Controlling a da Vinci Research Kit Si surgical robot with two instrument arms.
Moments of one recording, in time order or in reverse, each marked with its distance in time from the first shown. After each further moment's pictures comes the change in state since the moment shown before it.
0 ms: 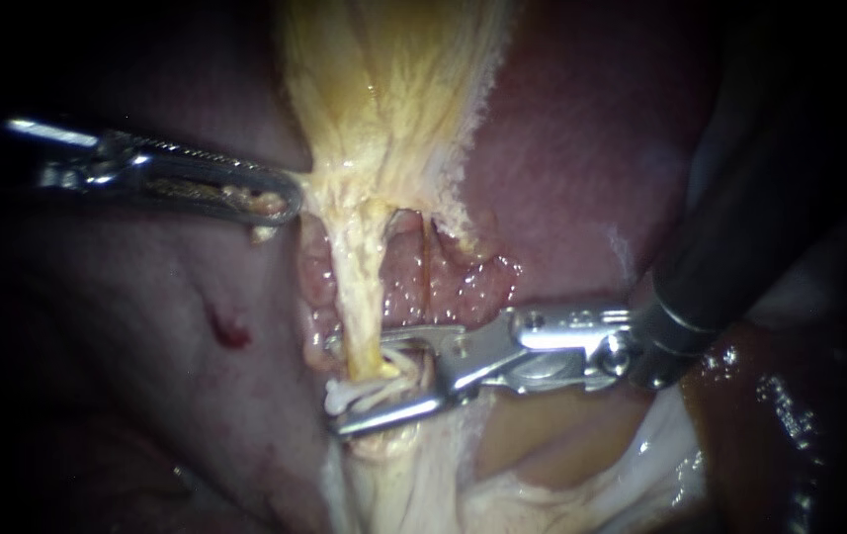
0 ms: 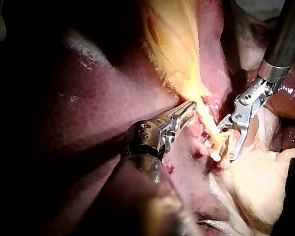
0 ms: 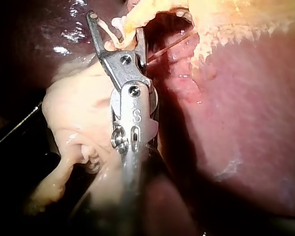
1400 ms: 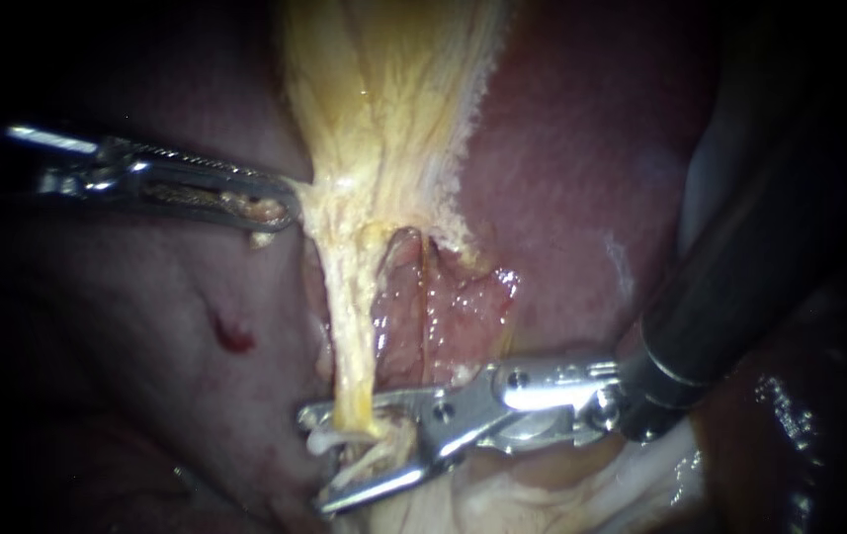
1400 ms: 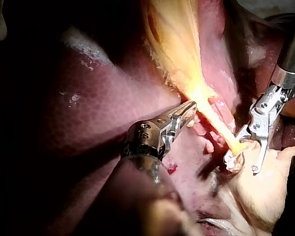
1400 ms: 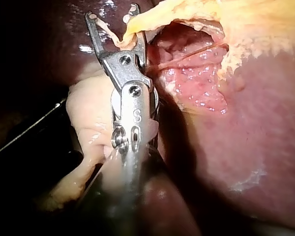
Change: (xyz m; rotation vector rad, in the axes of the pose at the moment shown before) right arm 0.001 -0.006 0.002 0.139 0.004 -0.010; left arm 0.000 0.001 0.000 0.001 0.001 0.001
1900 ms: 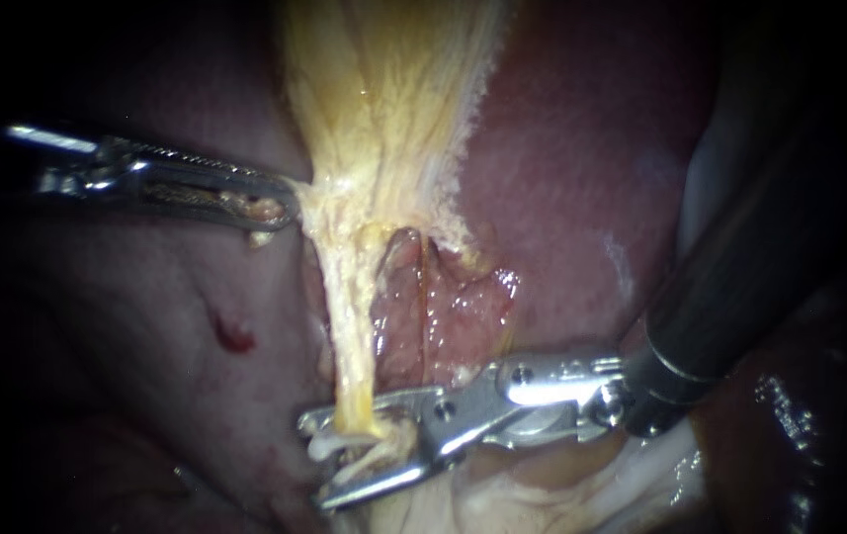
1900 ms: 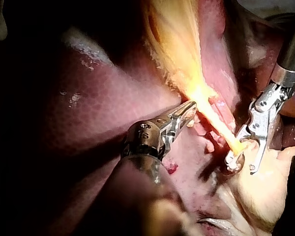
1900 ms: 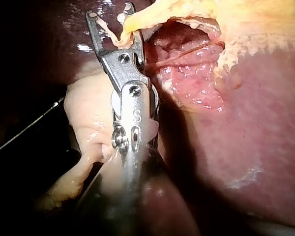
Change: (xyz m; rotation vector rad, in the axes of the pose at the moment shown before) right arm 0.000 0.001 -0.001 0.003 -0.002 0.001; left arm 0.000 0.000 0.000 0.000 0.000 0.000
